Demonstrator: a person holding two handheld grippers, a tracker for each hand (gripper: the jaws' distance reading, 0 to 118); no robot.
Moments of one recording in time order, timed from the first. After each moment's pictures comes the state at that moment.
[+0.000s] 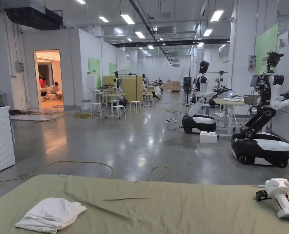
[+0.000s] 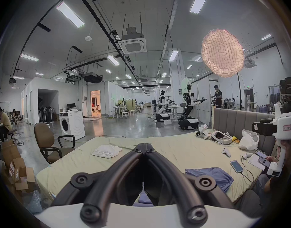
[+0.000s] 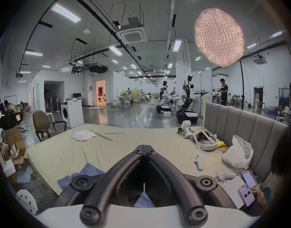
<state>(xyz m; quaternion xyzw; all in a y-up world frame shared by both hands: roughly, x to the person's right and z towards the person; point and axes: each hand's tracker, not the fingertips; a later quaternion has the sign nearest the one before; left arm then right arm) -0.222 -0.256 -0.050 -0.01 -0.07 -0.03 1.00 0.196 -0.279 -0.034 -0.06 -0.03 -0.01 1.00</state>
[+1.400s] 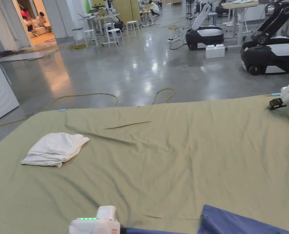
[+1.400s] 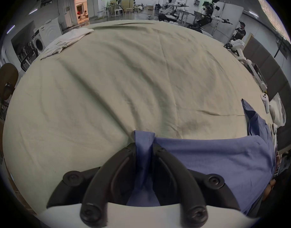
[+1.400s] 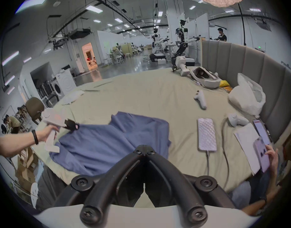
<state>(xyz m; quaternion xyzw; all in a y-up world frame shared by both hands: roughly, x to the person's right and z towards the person) -0.168 -0.551 -0.447 -0.51 -0.08 0.00 0.85 0.271 -0.411 -0.095 -0.30 -0.04 -0.11 0.95</state>
